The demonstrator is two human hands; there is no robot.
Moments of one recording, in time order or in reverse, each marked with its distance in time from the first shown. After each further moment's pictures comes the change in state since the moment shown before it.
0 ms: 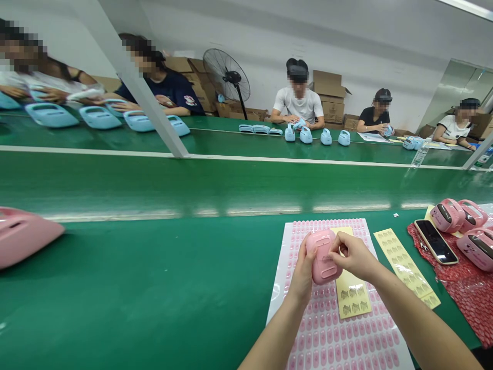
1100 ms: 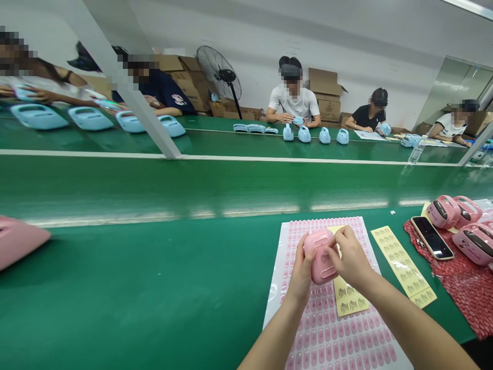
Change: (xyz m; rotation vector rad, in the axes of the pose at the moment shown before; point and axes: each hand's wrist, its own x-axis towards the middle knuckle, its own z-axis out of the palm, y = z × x) left_hand -0.003 -0.002 0.001 0.040 0.026 0.035; right_hand -0.005 0.013 0.018 -0.173 0.272 -0.261
